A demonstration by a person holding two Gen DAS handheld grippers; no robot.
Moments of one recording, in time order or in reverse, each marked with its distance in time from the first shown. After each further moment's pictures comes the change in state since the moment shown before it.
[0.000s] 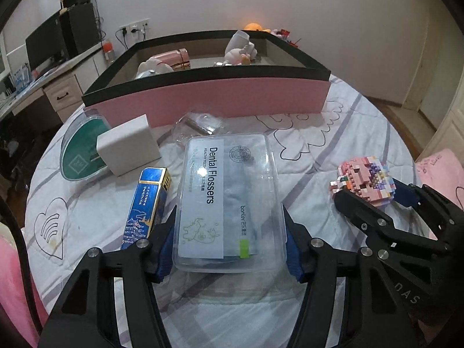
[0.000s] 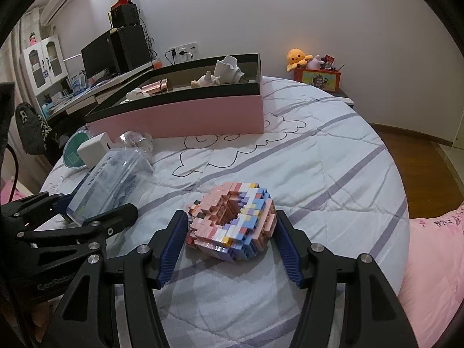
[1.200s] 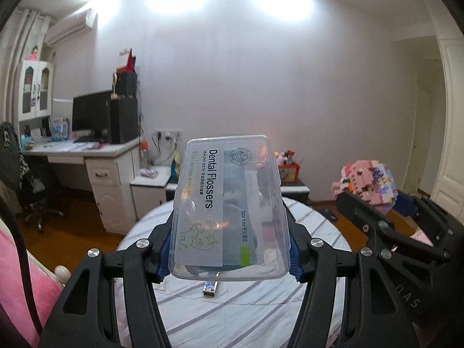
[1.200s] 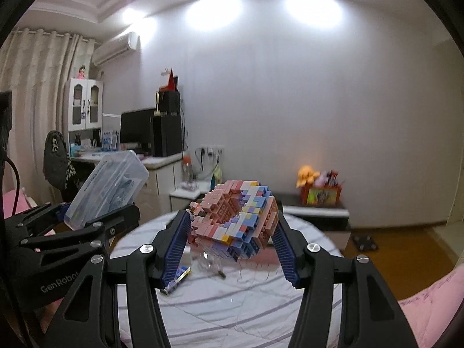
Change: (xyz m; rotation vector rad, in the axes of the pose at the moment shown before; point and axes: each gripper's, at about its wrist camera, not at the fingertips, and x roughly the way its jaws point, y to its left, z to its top) left arm -0.251 0.030 -0.029 -0.085 -0.611 0.046; right arm -0.212 0.090 0.027 -0.182 -0.534 0.003
